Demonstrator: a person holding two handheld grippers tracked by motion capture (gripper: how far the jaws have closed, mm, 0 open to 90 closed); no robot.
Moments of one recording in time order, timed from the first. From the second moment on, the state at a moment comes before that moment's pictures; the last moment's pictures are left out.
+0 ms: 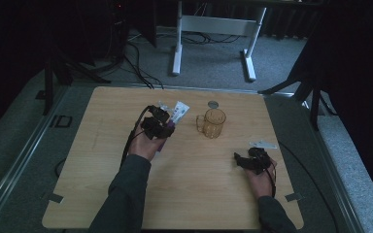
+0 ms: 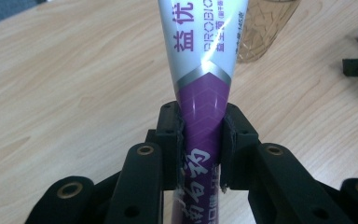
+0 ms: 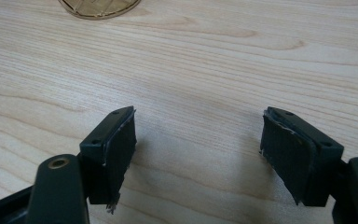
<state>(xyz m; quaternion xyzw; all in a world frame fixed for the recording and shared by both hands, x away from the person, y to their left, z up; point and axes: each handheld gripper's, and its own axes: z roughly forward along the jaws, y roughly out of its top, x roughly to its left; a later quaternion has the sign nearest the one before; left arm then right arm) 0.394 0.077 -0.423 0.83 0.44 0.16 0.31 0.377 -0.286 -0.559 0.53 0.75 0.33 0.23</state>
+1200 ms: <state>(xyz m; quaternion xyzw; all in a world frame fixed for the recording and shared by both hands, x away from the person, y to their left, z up) 0.405 0.057 -0.406 0.82 0.39 0.20 0.37 0.377 -0.285 -0.559 0.53 0.75 0.33 0.23</state>
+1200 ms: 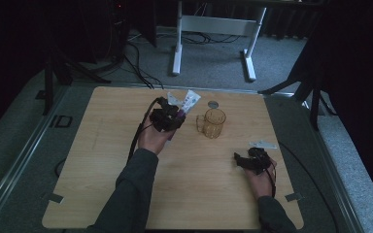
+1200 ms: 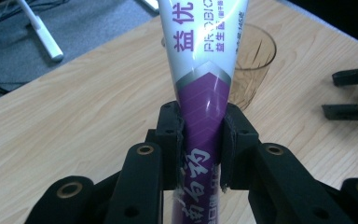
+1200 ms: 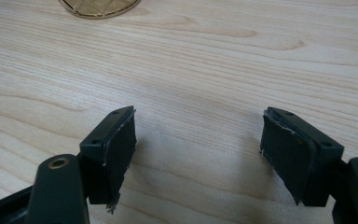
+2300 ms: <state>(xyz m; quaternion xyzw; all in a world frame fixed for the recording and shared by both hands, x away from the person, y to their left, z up) 0.413 0.053 -0.397 0.79 0.38 0.22 0.42 0.377 -0.285 -0.559 0.53 0.75 0.33 0.23</state>
